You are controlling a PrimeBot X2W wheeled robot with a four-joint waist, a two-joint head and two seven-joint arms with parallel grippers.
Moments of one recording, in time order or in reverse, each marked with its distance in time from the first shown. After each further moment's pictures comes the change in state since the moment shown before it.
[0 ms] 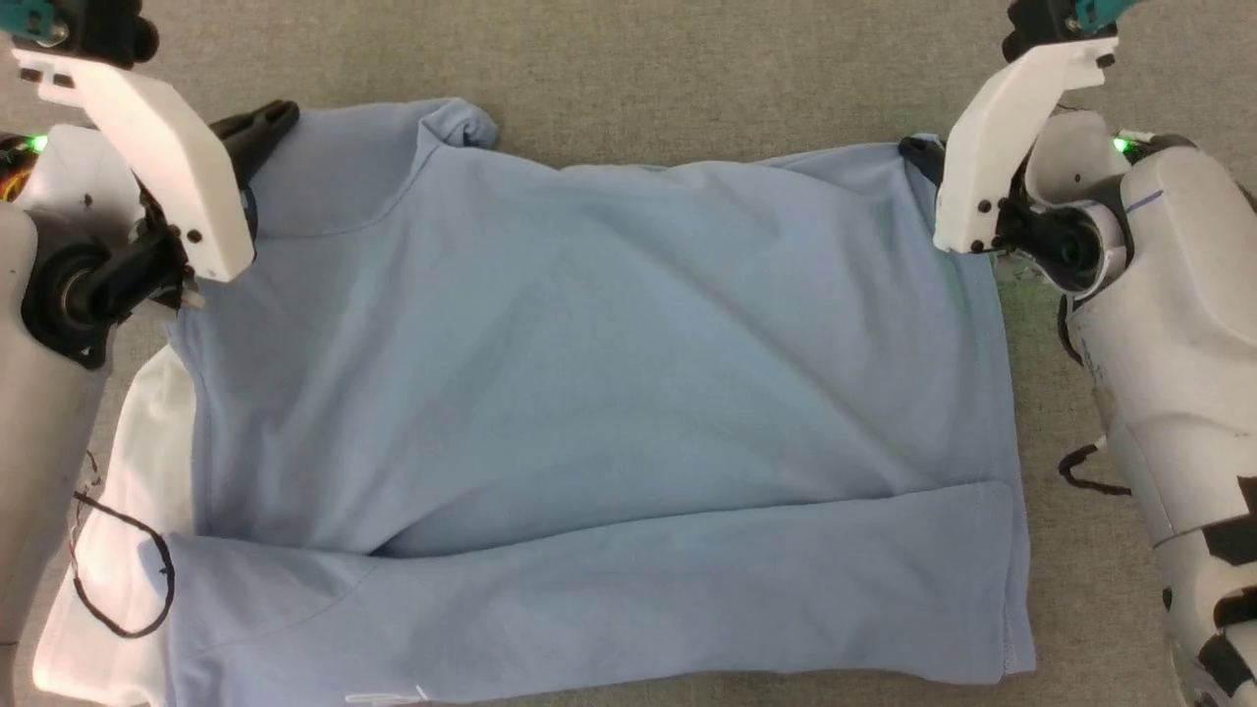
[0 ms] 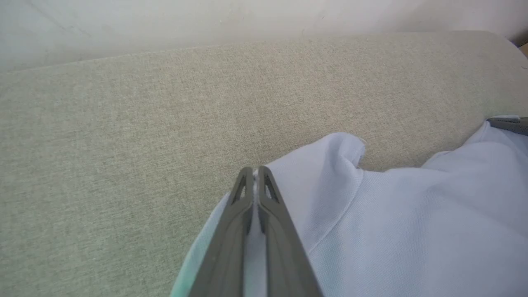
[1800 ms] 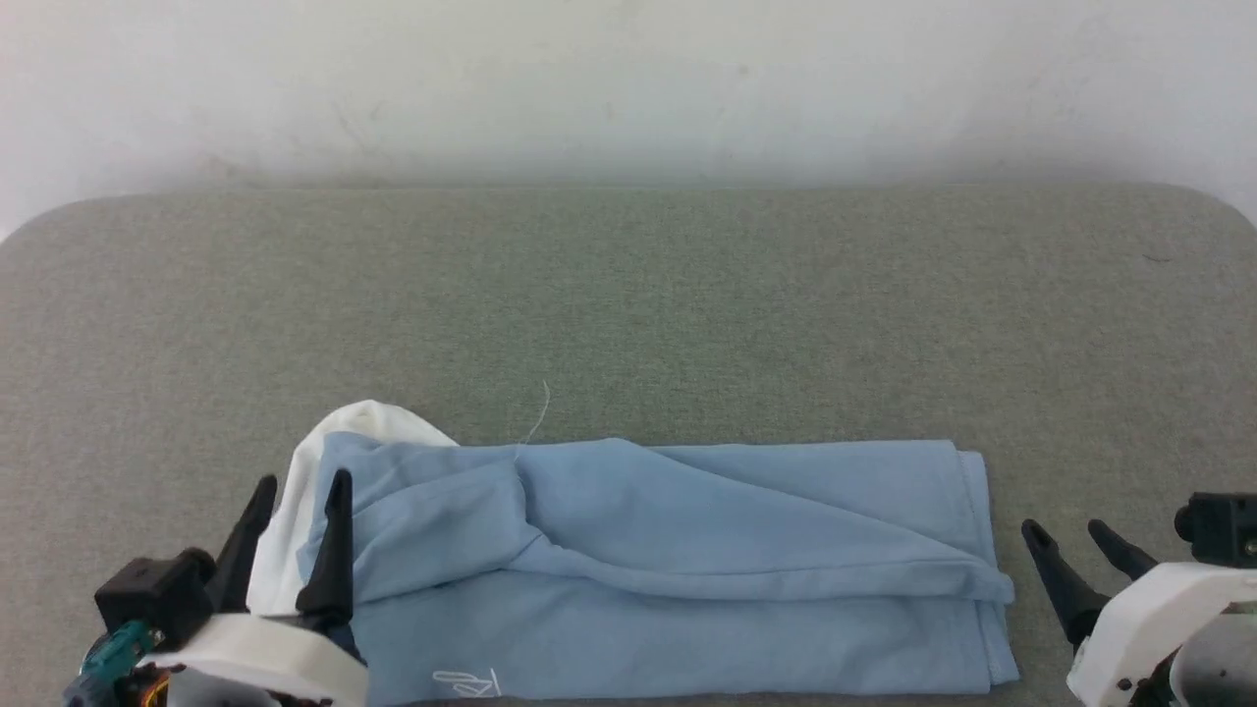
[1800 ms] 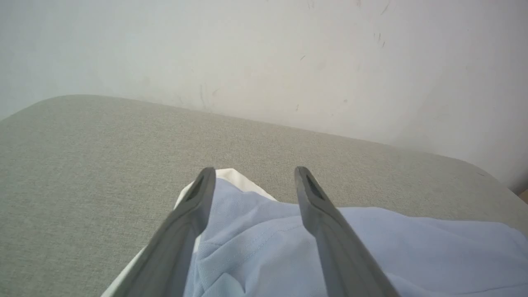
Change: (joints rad) left arm 0.941 -0.102 0.118 -0.397 0.148 0.329 -0.810; right arm 1.098 -0.004 -0.324 -0.903 -0.096 0.000 -0.194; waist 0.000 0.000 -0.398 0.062
